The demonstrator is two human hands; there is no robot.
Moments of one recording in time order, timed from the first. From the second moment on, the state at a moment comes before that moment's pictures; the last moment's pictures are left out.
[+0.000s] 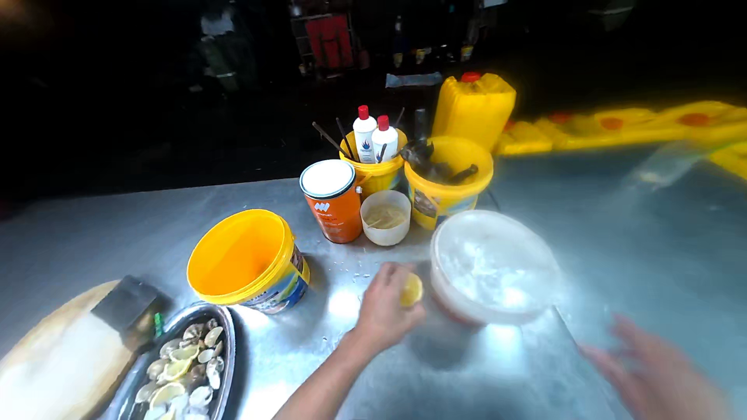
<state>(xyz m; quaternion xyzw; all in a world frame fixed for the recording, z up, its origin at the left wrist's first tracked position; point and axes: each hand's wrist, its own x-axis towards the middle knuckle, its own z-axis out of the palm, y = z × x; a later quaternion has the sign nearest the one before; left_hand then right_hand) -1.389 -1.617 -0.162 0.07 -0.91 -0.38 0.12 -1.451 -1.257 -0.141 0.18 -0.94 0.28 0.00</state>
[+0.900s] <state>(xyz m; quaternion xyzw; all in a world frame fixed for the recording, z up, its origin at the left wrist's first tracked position) -1.467 -1.733 -0.089 0.26 -0.91 -0.25 0.20 -1.720 -1.371 -0.142 0.42 -0.86 0.24 -0.16</state>
